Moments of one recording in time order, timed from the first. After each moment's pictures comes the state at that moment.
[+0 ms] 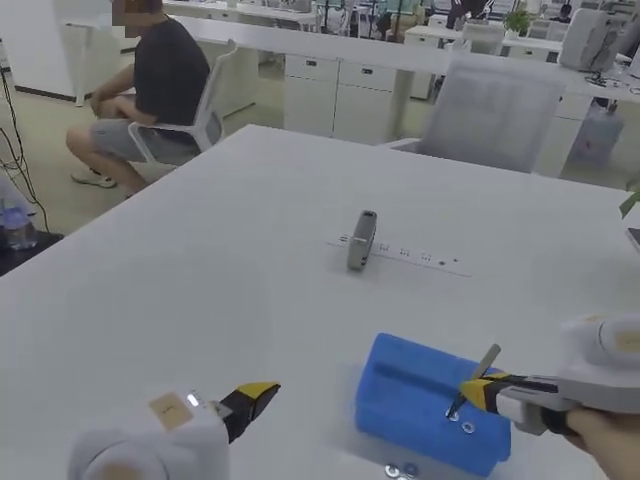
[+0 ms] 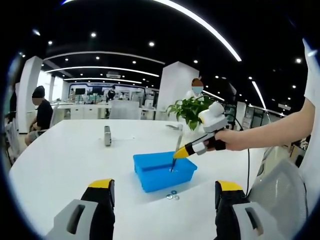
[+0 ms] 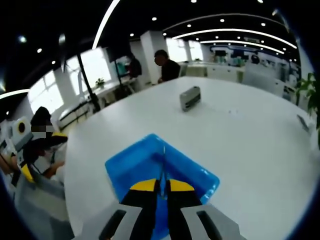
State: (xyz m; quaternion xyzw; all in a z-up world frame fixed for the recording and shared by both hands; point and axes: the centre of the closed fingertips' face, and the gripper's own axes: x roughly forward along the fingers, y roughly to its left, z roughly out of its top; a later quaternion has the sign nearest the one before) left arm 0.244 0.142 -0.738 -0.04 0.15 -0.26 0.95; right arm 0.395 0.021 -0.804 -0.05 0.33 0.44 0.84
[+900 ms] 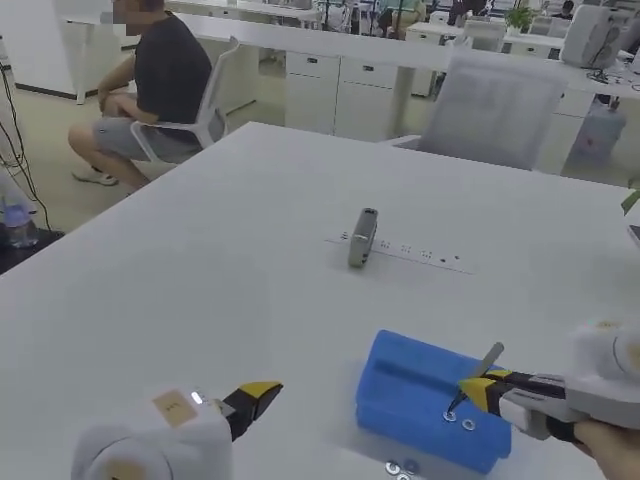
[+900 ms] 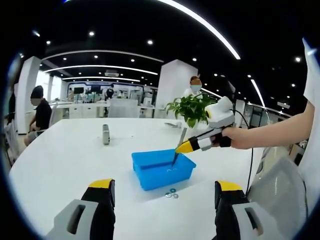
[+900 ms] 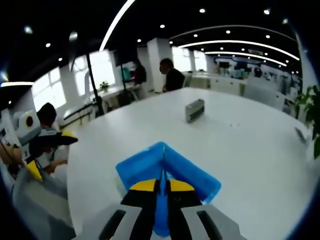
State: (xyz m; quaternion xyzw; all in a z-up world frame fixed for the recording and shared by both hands) left arm 0.243 0.140 -0.741 -0.03 0.15 -0.27 0.95; right arm 0.368 0.022 -0.771 -0.06 0.27 0.45 0.85
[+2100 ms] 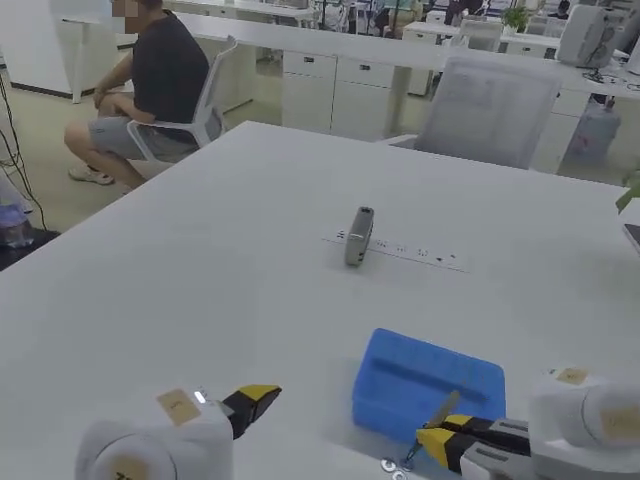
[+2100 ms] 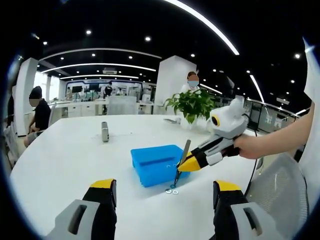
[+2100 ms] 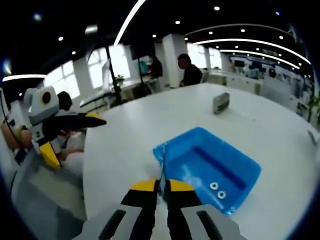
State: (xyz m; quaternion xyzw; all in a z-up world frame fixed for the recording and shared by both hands) left arm 0.241 0.139 -0.747 -0.02 0.17 -0.27 0.95; right arm 0.312 0.059 -0.810 -0.09 0.28 0.50 0.81
